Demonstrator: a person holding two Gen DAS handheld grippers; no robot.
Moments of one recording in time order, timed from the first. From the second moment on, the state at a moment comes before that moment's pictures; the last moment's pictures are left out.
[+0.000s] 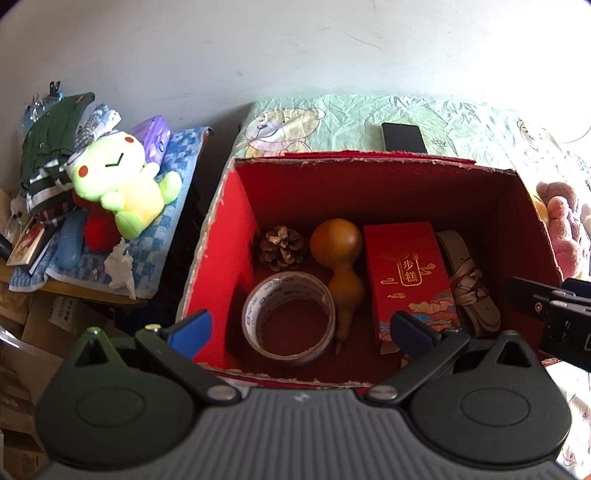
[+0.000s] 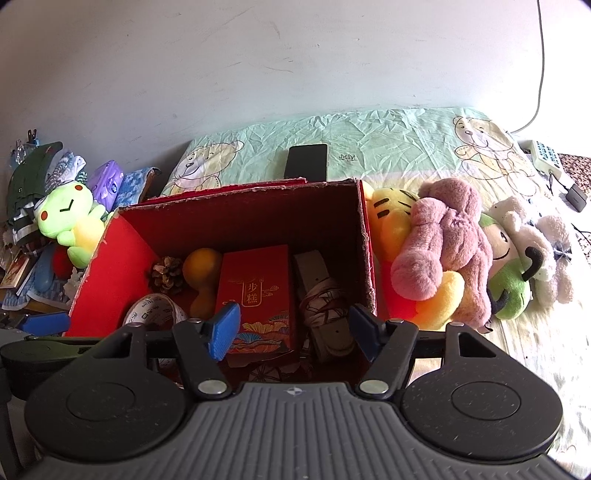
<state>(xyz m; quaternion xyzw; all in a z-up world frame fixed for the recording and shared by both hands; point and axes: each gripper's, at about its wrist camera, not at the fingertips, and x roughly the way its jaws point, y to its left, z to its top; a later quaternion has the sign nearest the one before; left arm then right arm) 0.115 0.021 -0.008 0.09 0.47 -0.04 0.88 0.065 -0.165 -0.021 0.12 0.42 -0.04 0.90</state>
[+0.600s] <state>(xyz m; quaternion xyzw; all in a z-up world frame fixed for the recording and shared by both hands) 0.114 0.015 -0.012 0.09 0.48 -0.04 0.87 0.066 -0.164 -0.027 0.12 0.44 -0.06 0.89</state>
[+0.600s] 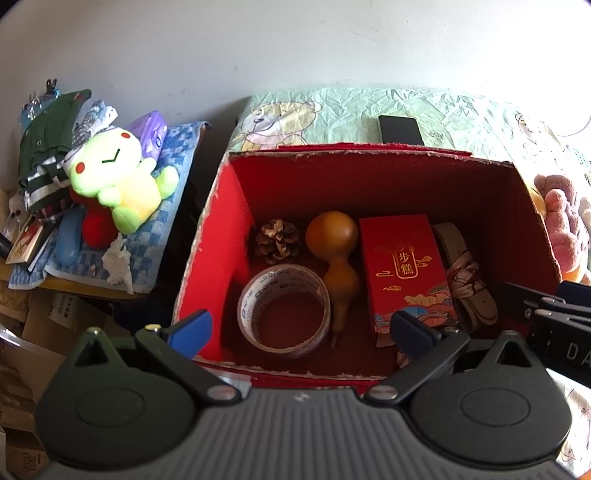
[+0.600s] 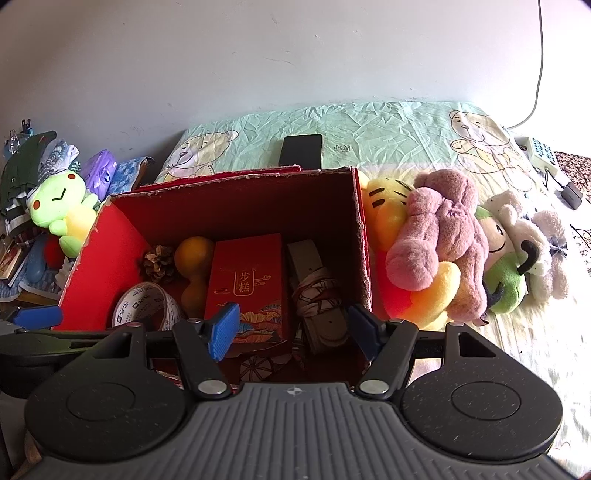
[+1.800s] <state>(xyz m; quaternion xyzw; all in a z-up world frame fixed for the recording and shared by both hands) 0.122 0.029 -0.014 0.08 0.48 -0.03 0.87 0.077 -0.156 -0.025 0.09 0.44 -0.08 0.89</state>
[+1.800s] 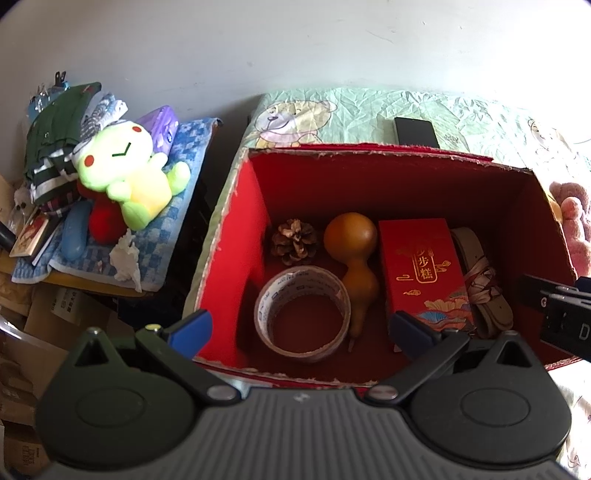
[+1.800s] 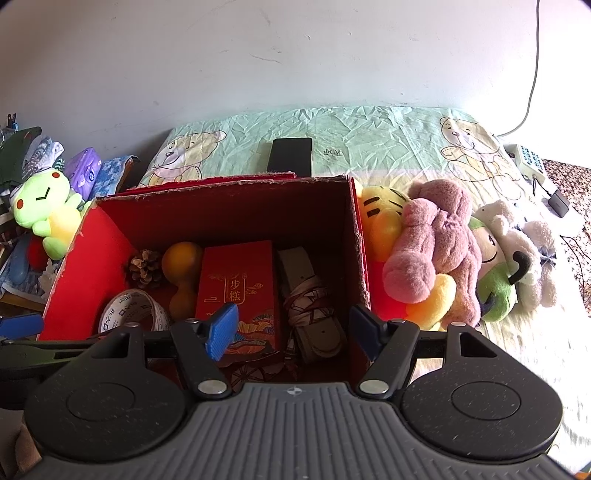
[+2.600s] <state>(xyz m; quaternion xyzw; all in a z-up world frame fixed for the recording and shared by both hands) 0.122 0.030 -0.018 0.08 0.49 -0.04 0.87 0.081 -0.148 -0.029 0.09 0.44 -0.08 0.89</state>
